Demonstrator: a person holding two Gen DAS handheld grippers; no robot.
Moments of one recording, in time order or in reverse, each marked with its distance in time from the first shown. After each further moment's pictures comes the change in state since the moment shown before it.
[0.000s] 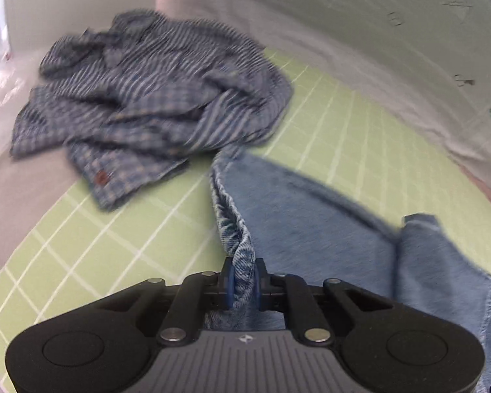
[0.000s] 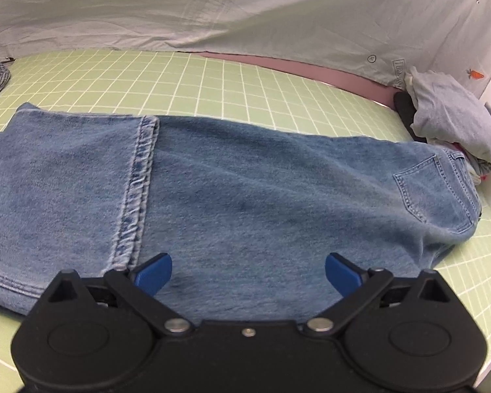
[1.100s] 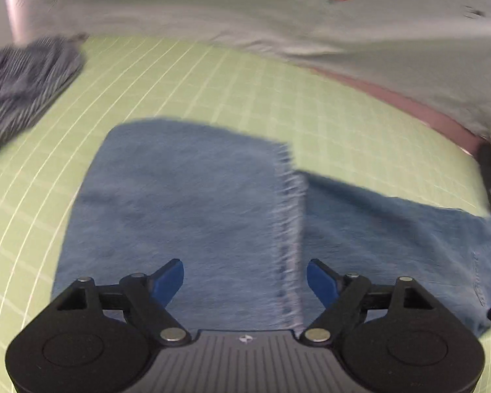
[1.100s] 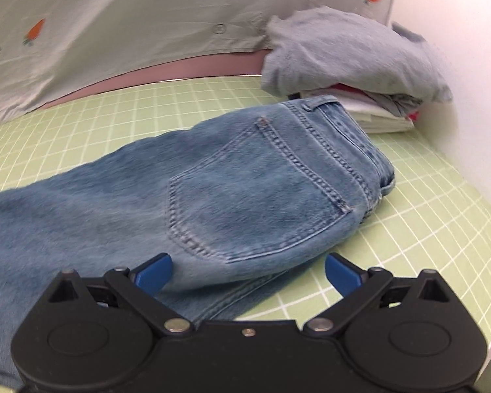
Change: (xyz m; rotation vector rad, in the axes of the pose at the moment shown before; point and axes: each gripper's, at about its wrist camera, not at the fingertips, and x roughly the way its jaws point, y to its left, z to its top) left arm 0.003 -0.254 -0.105 0.198 0.224 -0.050; right arm 0.075 -0.261 -0.006 0.313 0.002 -0.069
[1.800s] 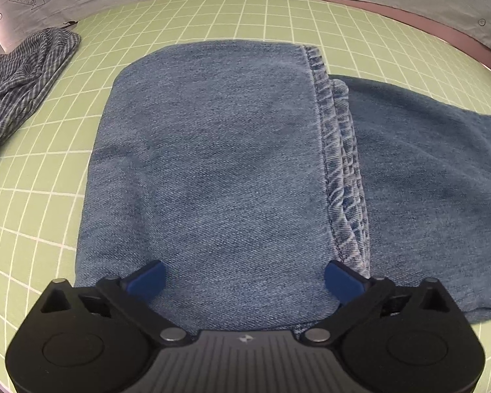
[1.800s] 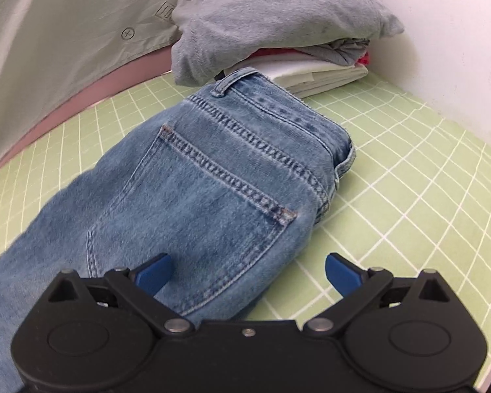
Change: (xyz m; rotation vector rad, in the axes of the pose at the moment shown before) left arm 0.026 0.005 -0.026 0.200 0.086 0.109; right arm 0.041 -0.063 0.019 0.290 0.071 -0.025
